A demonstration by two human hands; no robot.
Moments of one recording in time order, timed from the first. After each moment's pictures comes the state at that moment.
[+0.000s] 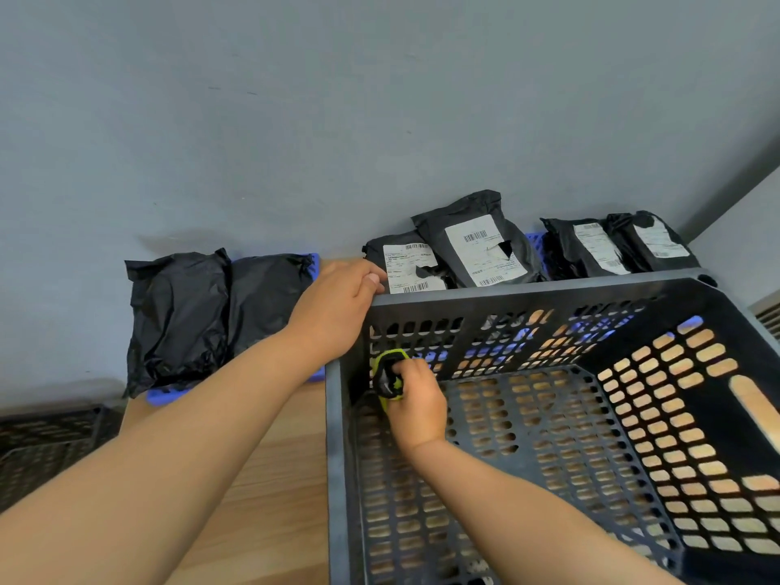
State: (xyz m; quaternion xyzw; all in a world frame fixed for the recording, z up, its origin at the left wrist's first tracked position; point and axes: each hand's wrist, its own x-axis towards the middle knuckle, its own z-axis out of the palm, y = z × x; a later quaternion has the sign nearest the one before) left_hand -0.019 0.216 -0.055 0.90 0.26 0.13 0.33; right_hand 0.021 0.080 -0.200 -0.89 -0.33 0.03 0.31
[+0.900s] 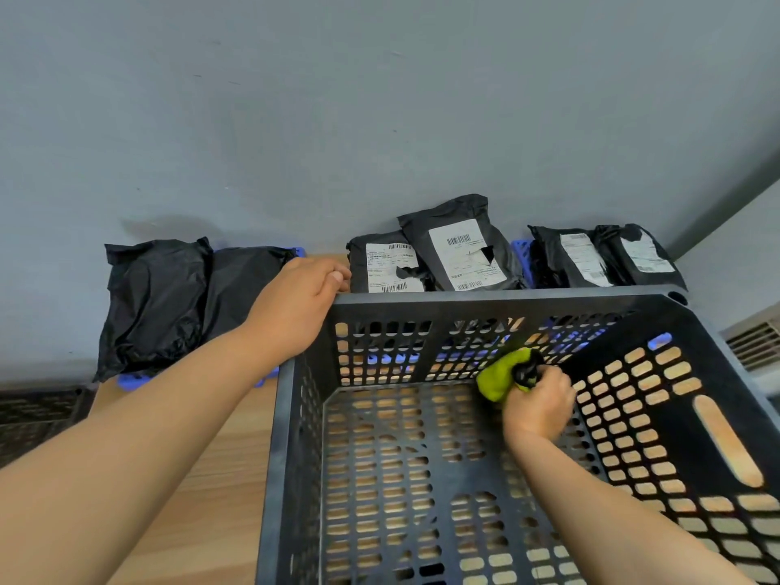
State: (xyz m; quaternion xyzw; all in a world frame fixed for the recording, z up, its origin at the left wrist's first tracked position) left_hand -0.019 0.208 -0.049 0.91 0.29 0.12 0.27; right_hand 0.155 -0.039 -0.187 -0.95 -0.02 -0.05 0.29
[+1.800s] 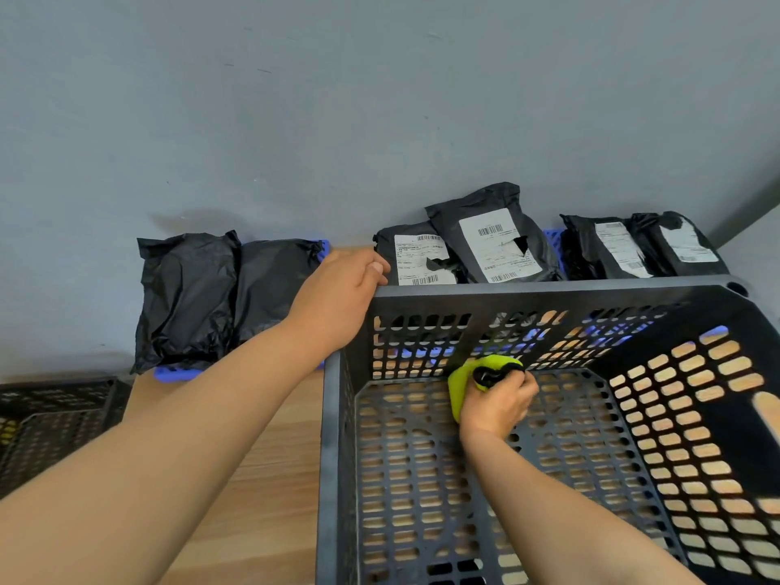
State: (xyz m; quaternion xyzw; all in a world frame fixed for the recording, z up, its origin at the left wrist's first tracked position) left_hand -0.020 0.214 -0.055 0.90 0.29 0.13 0.31; right_hand 0.083 0.036 -0.222 -0.93 0.02 0.00 0.37
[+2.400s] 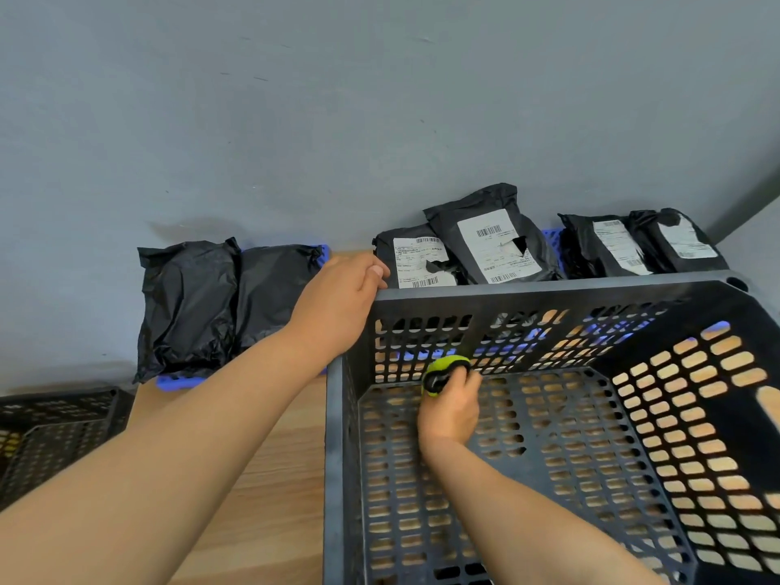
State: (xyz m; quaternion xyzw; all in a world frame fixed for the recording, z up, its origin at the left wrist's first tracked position) left_hand -0.019 0.214 -0.058 0.89 0.29 0.14 0.31; right_hand 0.037 0.067 -0.217 -0.95 -0.09 0.08 0.28
